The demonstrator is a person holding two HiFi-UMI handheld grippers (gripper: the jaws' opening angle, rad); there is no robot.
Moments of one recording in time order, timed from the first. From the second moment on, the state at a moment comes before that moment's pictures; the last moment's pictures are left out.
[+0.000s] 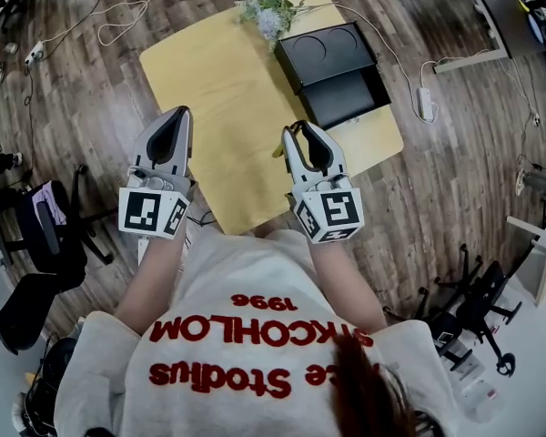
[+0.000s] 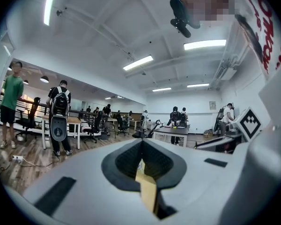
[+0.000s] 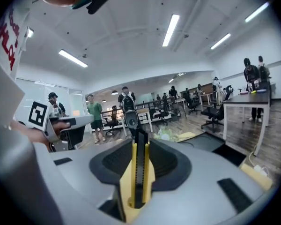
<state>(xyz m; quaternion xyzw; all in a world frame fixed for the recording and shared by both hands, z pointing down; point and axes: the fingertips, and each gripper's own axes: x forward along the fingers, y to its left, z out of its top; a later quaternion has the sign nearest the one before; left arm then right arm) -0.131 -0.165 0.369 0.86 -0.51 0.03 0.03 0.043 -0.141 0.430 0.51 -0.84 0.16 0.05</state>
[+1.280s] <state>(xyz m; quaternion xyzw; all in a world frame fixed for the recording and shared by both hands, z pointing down) -0.087 -0.207 0.411 0.88 -0.46 0.06 0.05 0.187 -0.245 0.539 0.64 -0.72 0.26 0.12</state>
